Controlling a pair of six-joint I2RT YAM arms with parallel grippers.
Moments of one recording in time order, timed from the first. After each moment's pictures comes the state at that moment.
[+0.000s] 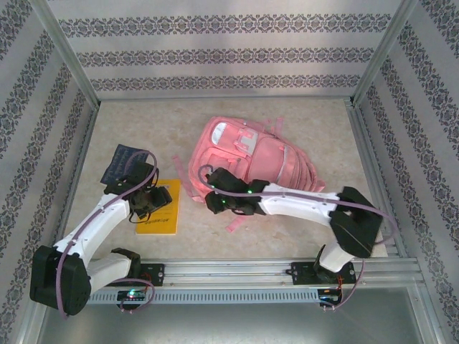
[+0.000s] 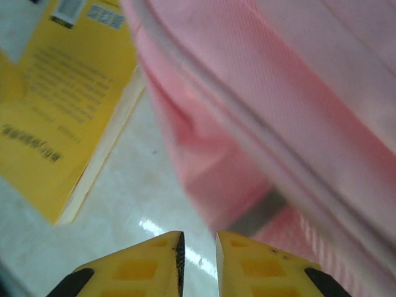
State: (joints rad) left arm -0.23 1.10 0.68 -0.83 0.03 -0.80; right arm 1.01 1.65 1.09 -0.37 0.03 0.59
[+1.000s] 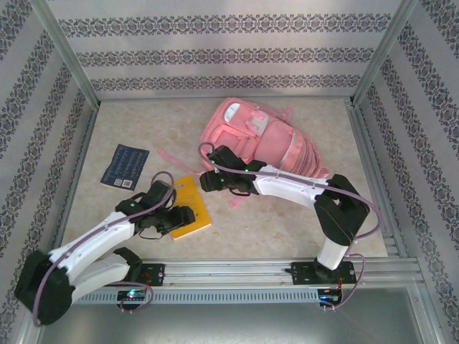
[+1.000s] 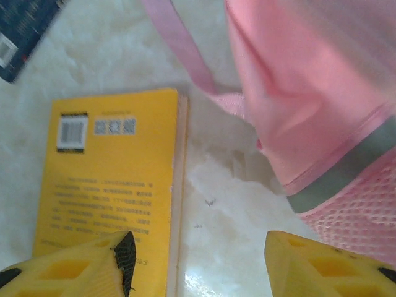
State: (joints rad) left arm -0.54 0.94 0.54 -0.70 0.26 -0.91; right arm 0.87 1.76 1.22 -0.37 -0.03 0.53
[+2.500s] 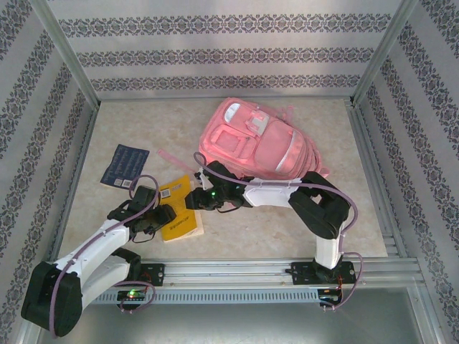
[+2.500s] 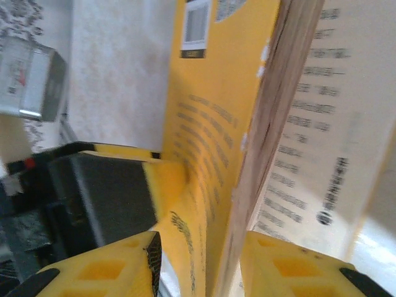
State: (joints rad) left arm -0.31 0.92 0.36 -0.54 0.12 -0.90; right arm 0.93 1.88 1.08 0.06 -0.53 0.89
